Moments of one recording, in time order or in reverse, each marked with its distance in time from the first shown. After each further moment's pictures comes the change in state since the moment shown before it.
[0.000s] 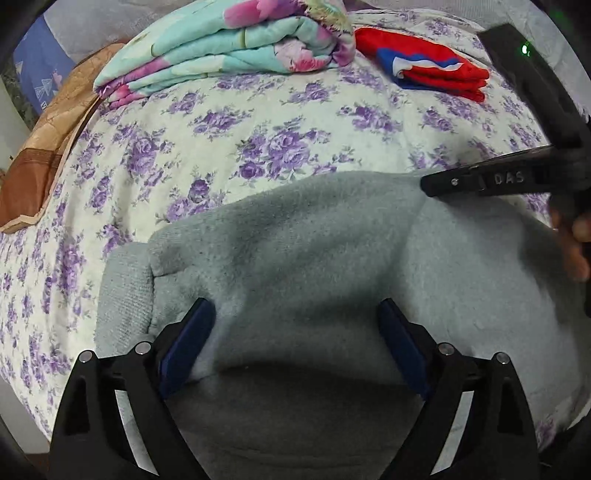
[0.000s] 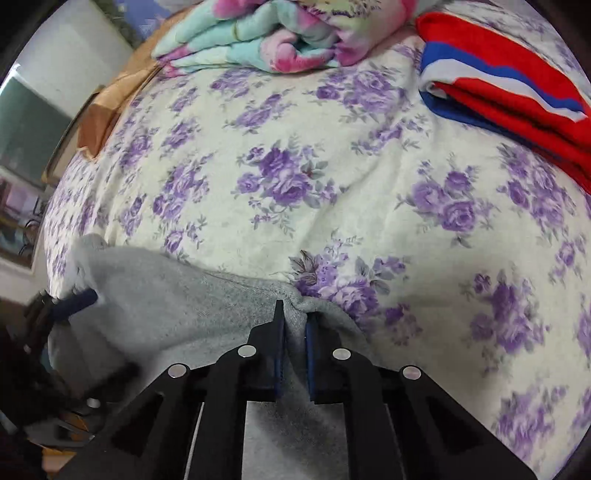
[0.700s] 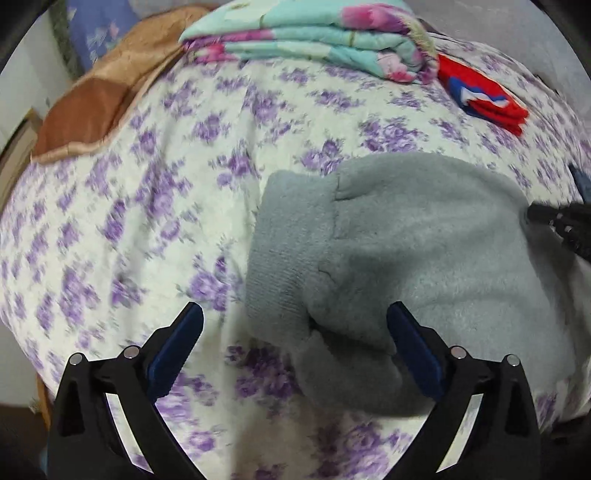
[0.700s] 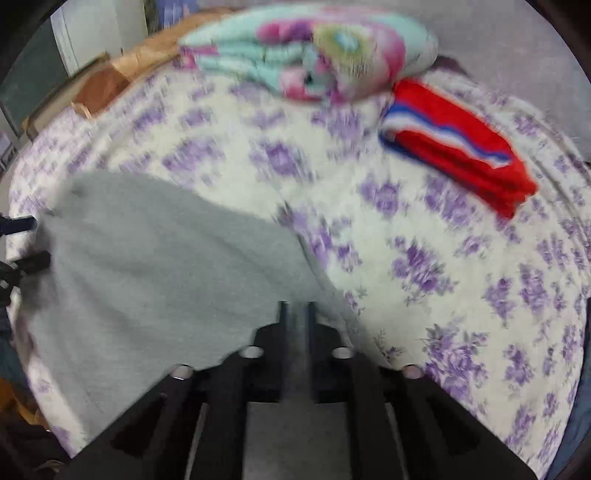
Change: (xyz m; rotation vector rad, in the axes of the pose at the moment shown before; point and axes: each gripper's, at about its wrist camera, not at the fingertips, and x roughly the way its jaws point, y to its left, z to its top) left arm -0.038 0.095 -0.050 -0.157 0.007 0.037; right arm -0.075 0.033 -0.068 -0.142 -0.159 -0.267
